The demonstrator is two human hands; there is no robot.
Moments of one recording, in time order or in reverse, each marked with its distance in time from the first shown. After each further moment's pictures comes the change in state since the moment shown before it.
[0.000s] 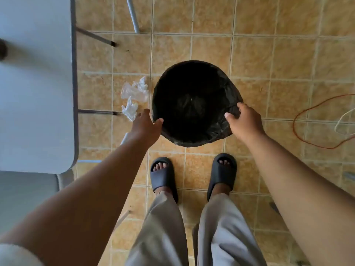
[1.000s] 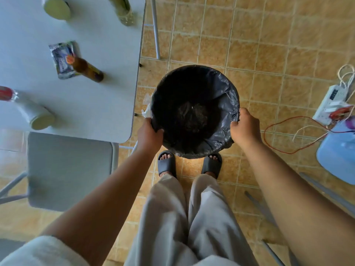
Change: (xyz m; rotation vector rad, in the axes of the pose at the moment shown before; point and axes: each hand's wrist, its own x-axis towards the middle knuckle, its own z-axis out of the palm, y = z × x) left_hand -0.212 0.067 -0.158 -0.186 0.165 -0.048; right_hand -0.192 -0.101 -0.153 -0.060 0.129 -0.088
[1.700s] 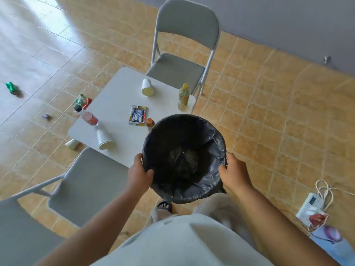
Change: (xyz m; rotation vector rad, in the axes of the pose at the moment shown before) left_hand -0.117 -0.012 -0.197 -0.321 0.223 -0.065; right_hand -0.135 -0.175 -0.115 -0.129 -0.079 -0.447
